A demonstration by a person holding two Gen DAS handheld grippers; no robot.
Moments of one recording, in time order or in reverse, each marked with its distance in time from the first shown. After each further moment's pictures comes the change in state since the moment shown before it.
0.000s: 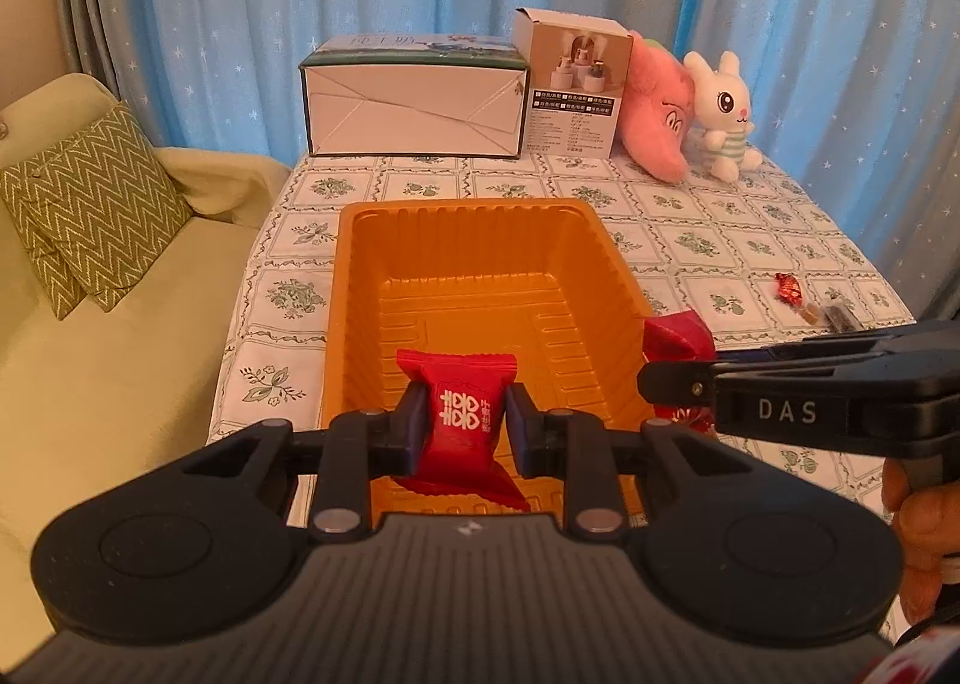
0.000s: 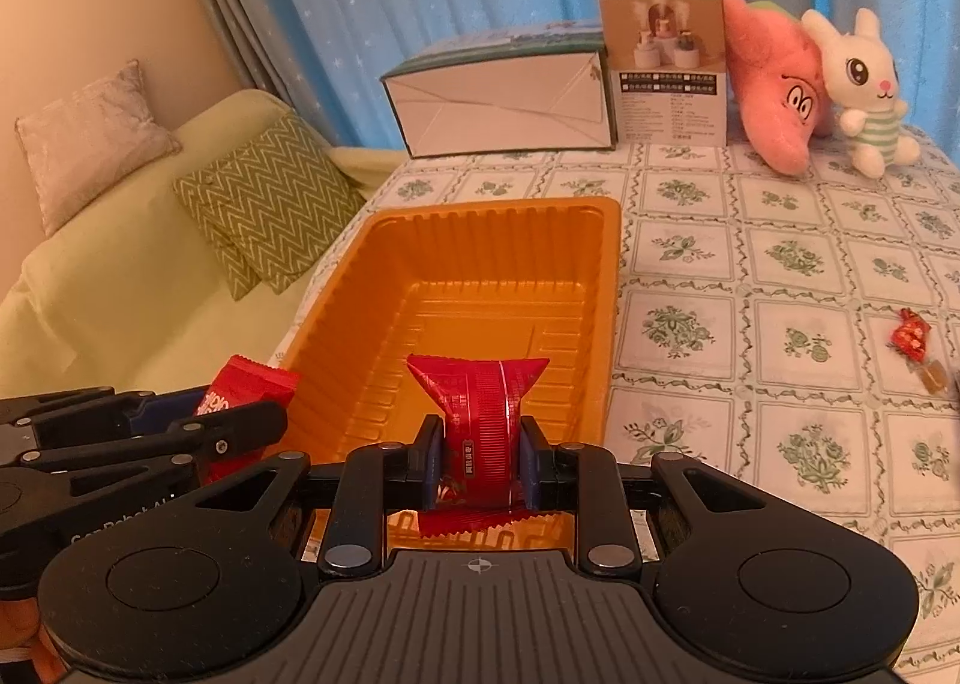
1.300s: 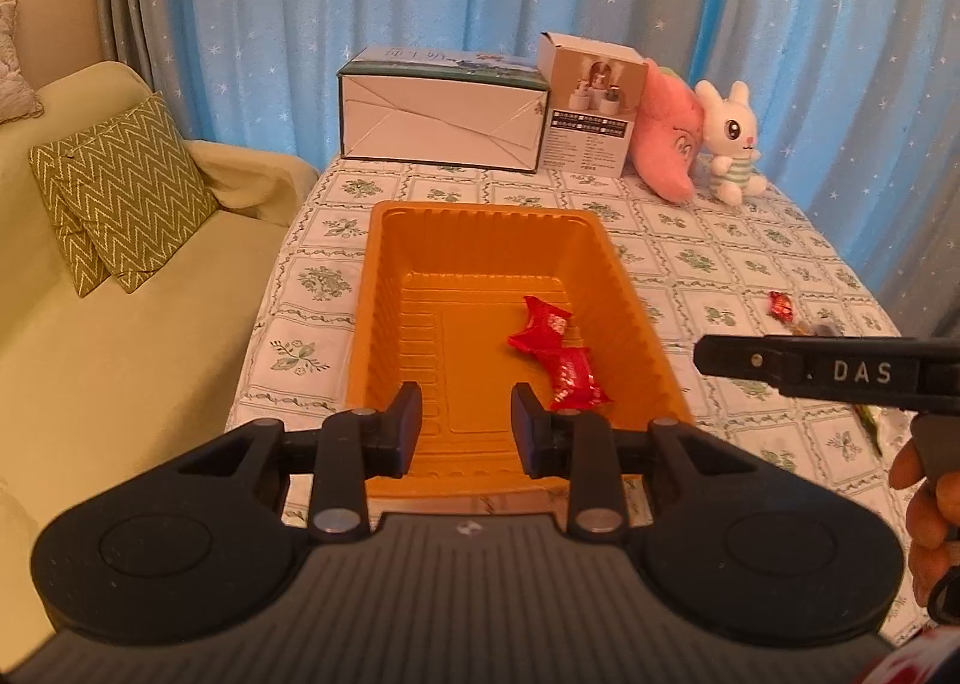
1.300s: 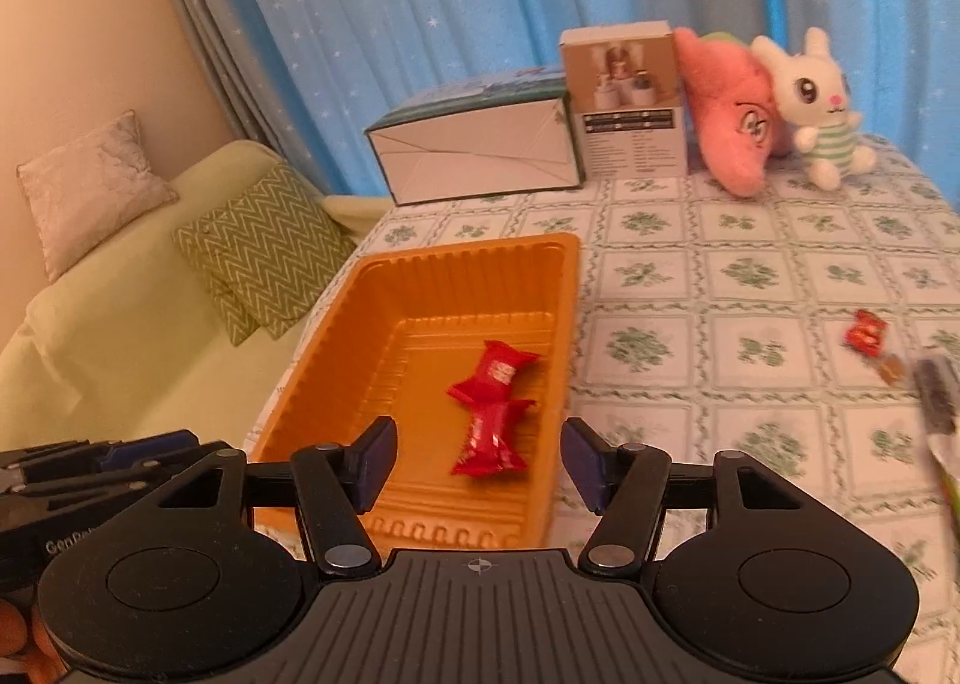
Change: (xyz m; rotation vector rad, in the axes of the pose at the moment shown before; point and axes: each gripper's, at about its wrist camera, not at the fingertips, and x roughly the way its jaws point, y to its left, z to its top) left arm -0.046 -0.004 -0.019 -0.062 -0.039 0.025; right arm -0.053 -0.014 -0.015 0.043 -0.101 -0.016
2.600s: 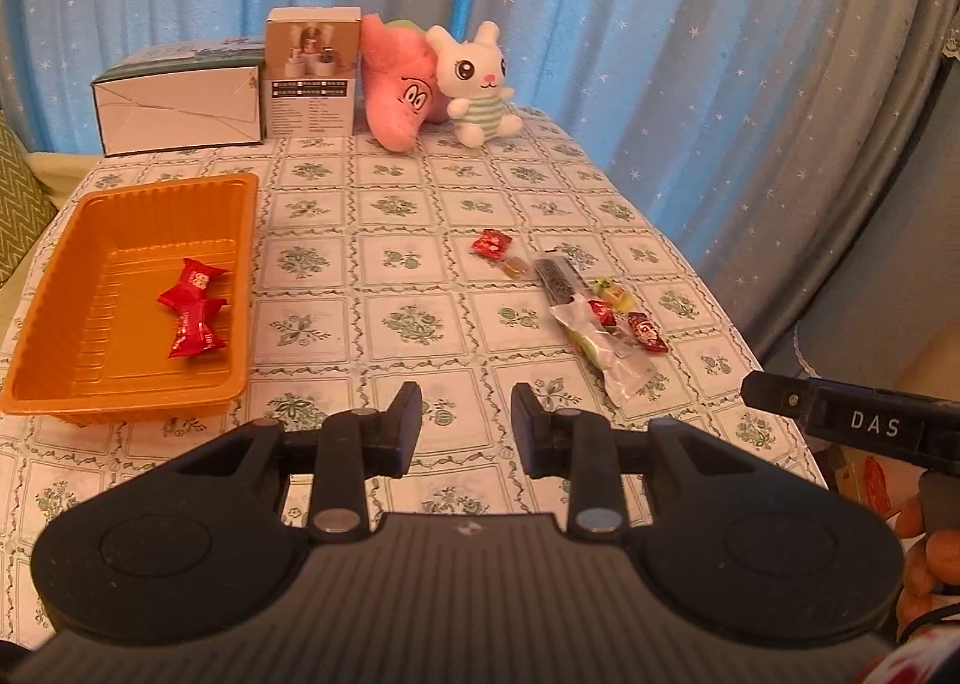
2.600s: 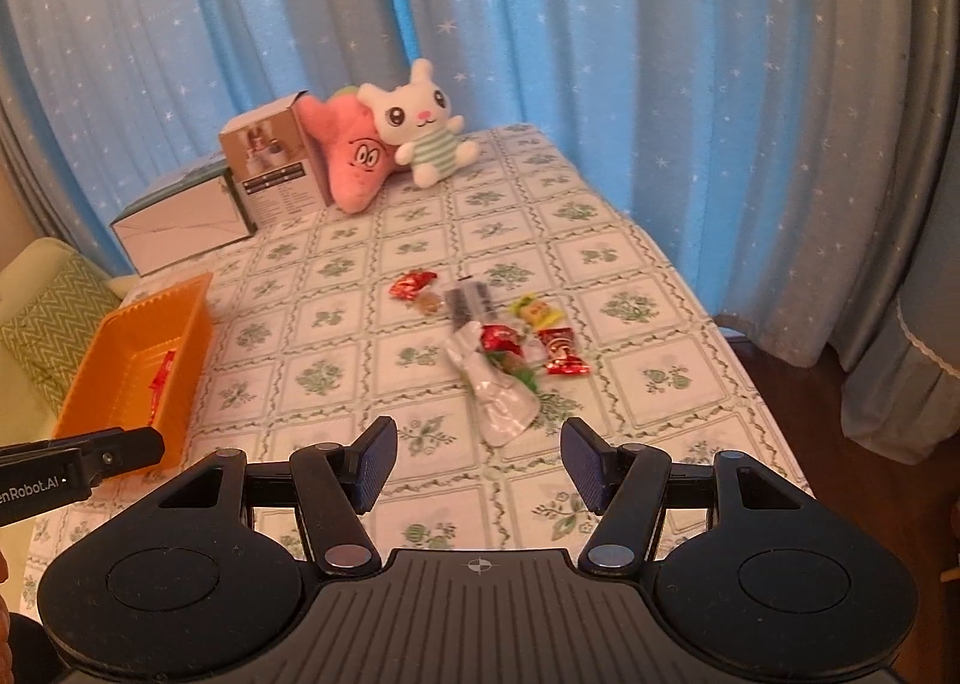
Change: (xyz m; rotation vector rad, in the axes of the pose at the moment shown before) left arm -0.025 -0.230 -0.032 0.105 0.060 -0.231; right arm -0.210 -0.172 -0.076 0.223 -0.093 -0.379
